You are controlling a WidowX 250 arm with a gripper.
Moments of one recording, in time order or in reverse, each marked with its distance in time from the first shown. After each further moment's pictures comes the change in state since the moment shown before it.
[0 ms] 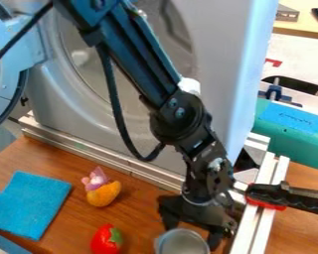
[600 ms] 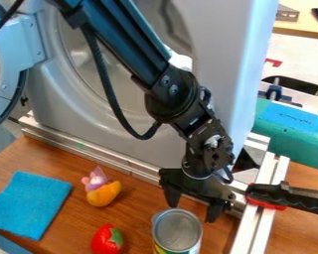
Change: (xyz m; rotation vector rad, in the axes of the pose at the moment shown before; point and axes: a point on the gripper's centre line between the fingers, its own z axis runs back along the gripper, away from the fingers) arm 0.038 0.017 0.019 0.030 -0.118 -0.018
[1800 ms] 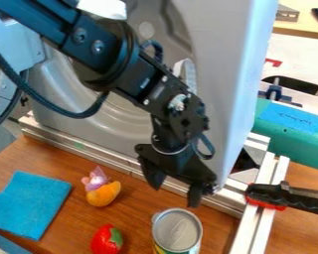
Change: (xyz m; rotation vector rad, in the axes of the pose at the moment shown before) arm -0.013 0.014 0.066 -0.087 -0.080 -0.085
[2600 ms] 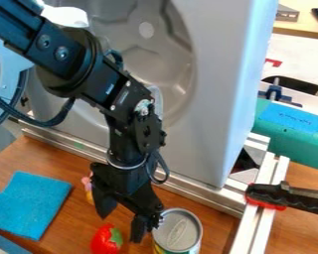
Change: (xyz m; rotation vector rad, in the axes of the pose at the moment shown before) arm -0.065 0.044 0.002 0.047 0.329 -0.149
